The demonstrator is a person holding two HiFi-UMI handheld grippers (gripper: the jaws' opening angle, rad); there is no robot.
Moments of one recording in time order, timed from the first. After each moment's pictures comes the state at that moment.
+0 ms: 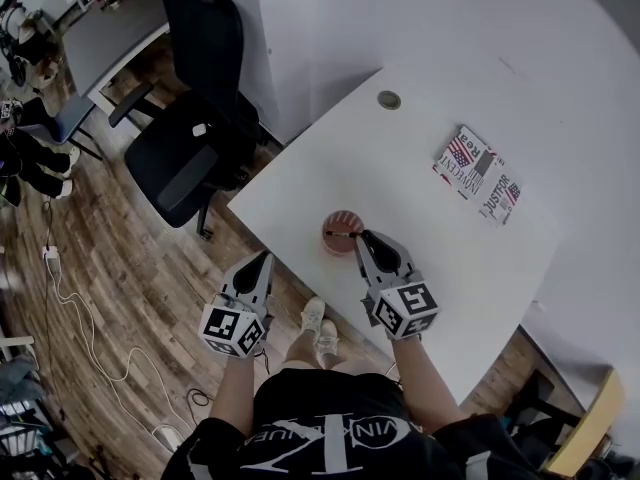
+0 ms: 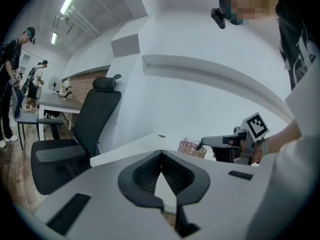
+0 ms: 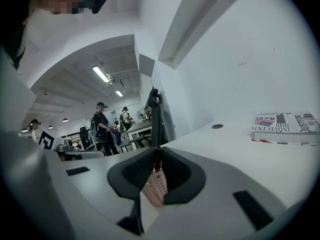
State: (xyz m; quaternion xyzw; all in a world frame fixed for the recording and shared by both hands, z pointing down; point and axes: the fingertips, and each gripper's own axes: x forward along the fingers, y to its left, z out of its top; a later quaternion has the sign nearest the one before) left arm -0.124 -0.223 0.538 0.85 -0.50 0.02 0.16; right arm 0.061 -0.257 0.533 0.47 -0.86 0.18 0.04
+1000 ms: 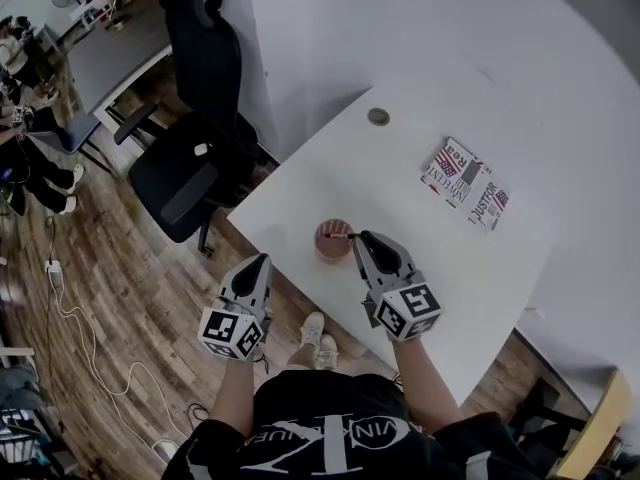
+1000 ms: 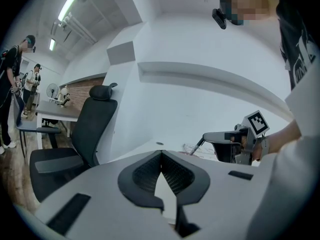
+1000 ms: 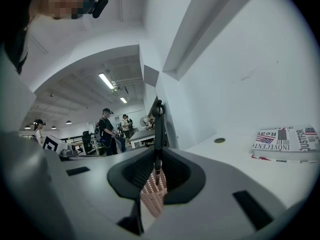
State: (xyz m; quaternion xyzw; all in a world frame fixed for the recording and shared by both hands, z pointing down) left arm -0.116 -0.221 0.505 0.85 -0.50 0.01 0.13; right arm 0.071 -0.253 0.484 0.46 -0.88 0.15 0.00
